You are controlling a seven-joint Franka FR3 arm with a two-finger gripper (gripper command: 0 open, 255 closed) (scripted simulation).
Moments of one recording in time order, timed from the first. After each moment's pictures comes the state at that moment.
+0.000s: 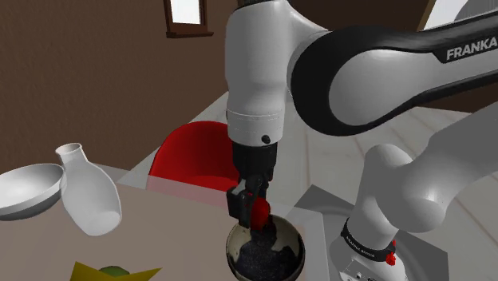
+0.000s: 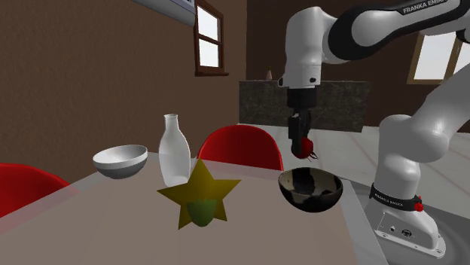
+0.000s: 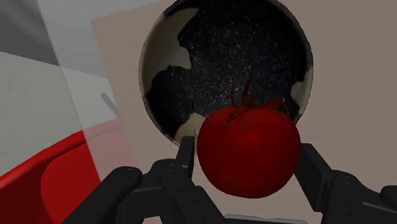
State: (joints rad) arm 0.41 -0.65 0.42 -2.50 0.32 1.83 0.45
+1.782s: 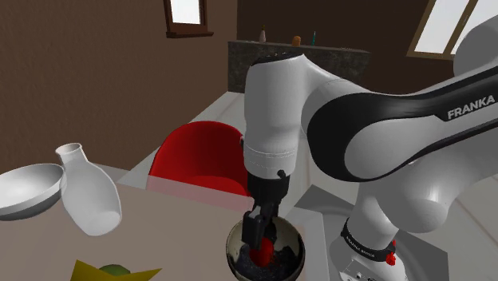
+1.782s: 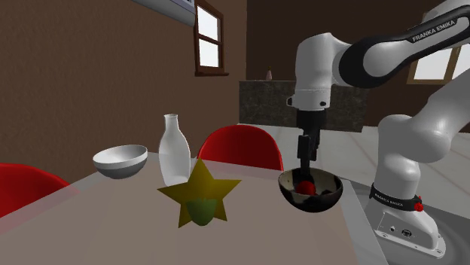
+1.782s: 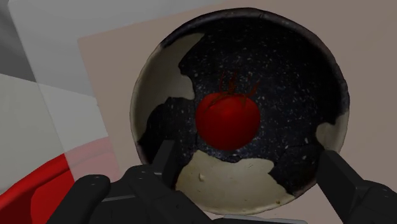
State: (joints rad) arm 0.45 -0.72 0.45 -2.68 0.38 1.94 0.44
